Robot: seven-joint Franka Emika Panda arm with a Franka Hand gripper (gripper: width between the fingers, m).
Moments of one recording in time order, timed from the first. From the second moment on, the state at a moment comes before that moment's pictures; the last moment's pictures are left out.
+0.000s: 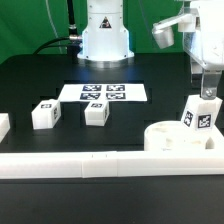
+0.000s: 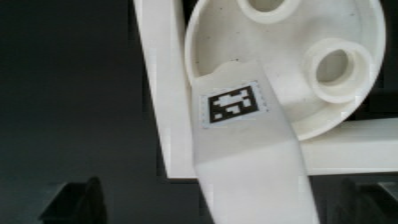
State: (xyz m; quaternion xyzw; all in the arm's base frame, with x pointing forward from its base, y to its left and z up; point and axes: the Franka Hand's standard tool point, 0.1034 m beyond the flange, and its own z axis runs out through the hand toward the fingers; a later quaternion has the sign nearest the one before) arm 0.645 0.108 0.112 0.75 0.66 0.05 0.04
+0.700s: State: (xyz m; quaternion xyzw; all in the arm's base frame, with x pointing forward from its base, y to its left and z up) arm 0.635 0.103 0.092 0.74 0.67 0.03 0.03
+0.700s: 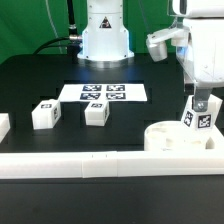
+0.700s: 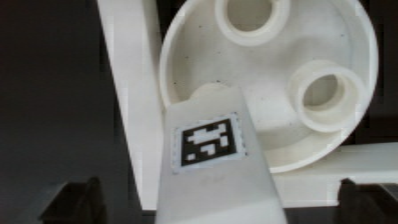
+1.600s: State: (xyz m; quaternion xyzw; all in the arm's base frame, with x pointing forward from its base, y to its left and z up) arm 0.635 0.102 0.086 0.77 0.64 0.02 0.02
